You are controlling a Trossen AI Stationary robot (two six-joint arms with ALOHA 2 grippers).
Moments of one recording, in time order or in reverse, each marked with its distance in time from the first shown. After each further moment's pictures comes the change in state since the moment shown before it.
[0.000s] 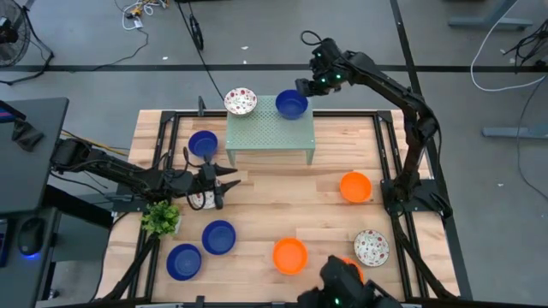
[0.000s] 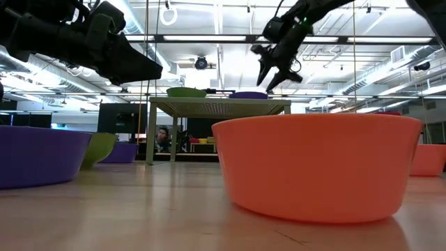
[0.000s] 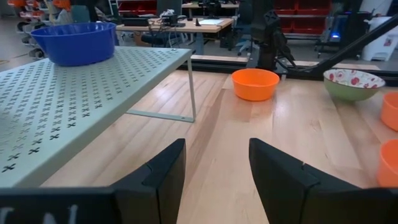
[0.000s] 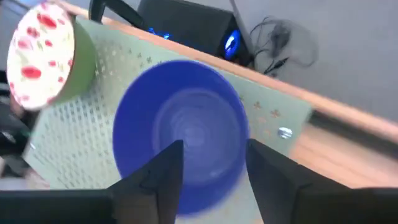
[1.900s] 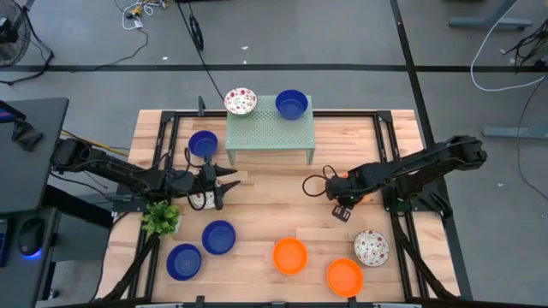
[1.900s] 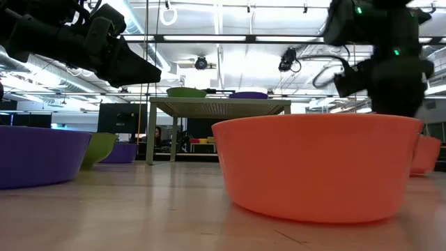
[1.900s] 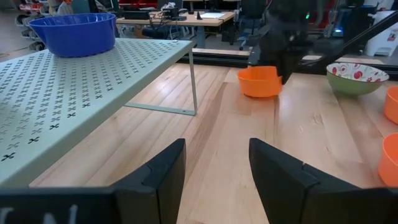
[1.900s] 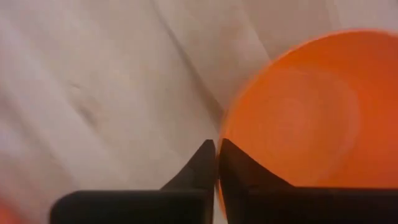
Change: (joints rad) left arm 0.000 0.000 0.000 -0.029 -0.004 -0.017; right arm 0.915 -0.480 -1.101 0.161 0.168 0.264
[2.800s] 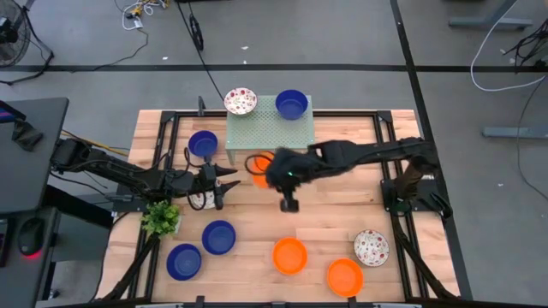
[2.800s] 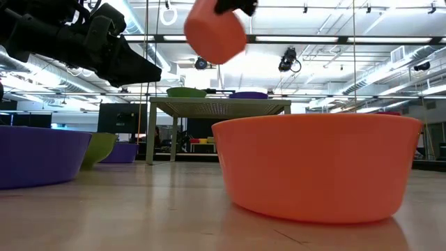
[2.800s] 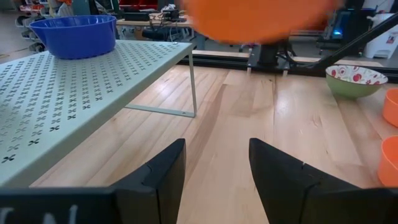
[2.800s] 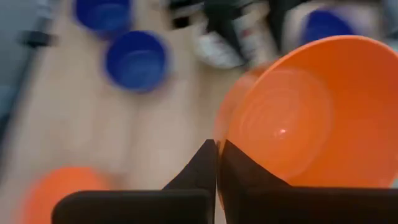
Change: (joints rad) left arm 0.000 0.000 0.000 0.009 0.000 -0.001; right arm -0.054 0.469 1.100 -0.067 0.135 -0.729
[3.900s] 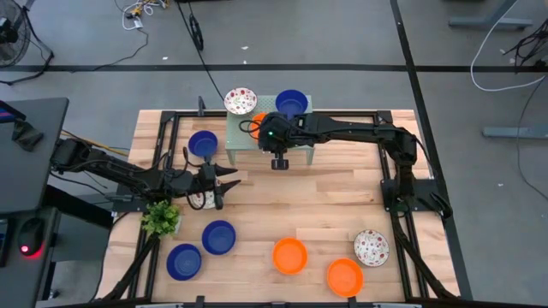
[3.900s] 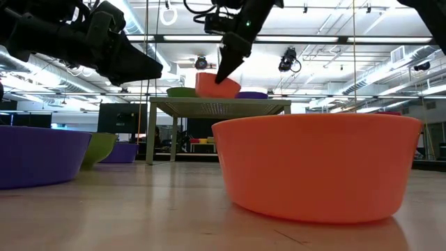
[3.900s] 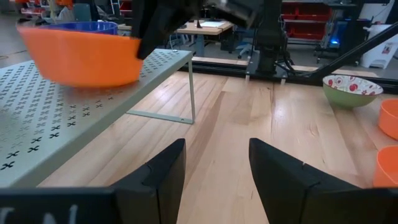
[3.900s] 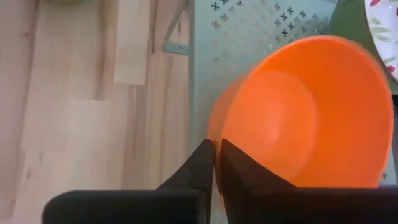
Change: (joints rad) left arm 0.000 0.000 0.000 0.030 0.000 -0.008; right arm -0.275 0.133 -0.024 0.055 0.110 -0.315
